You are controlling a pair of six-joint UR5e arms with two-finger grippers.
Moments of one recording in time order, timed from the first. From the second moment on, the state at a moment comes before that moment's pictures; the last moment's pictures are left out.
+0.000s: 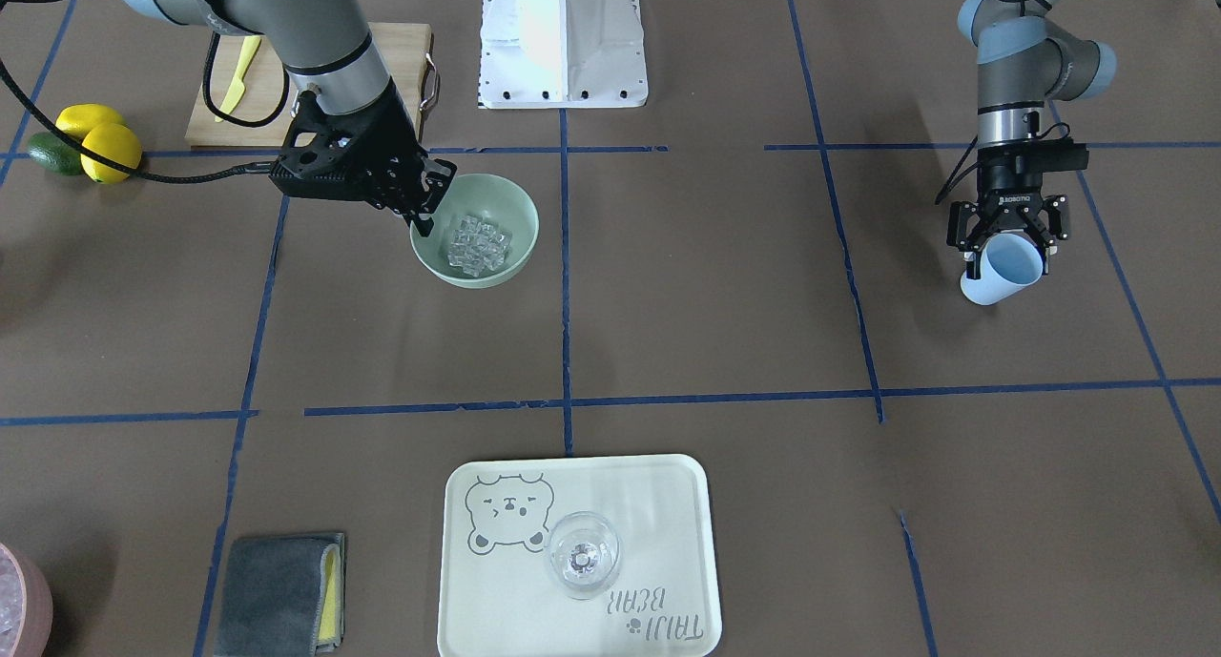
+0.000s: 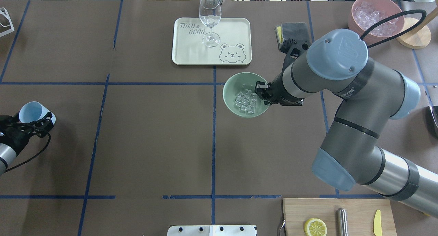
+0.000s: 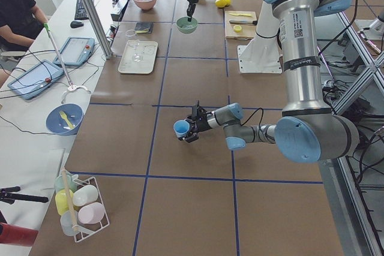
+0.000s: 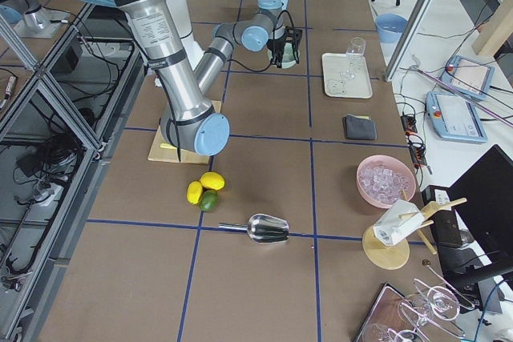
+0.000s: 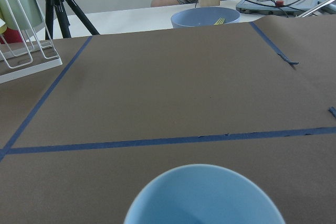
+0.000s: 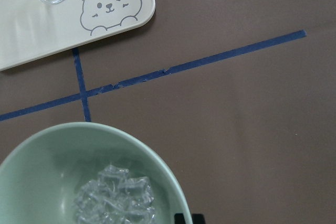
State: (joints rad) left arm -0.39 -1.33 -1.58 -2.81 -0.86 -1.18; right arm 0.64 -1.09 1.99 -1.58 1.91 1.42
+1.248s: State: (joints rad) left arm -0.42 -1.27 -1.75 -2.80 -0.87 -1.01; right arm 0.65 -1.26 2.10 -1.57 1.90 1.39
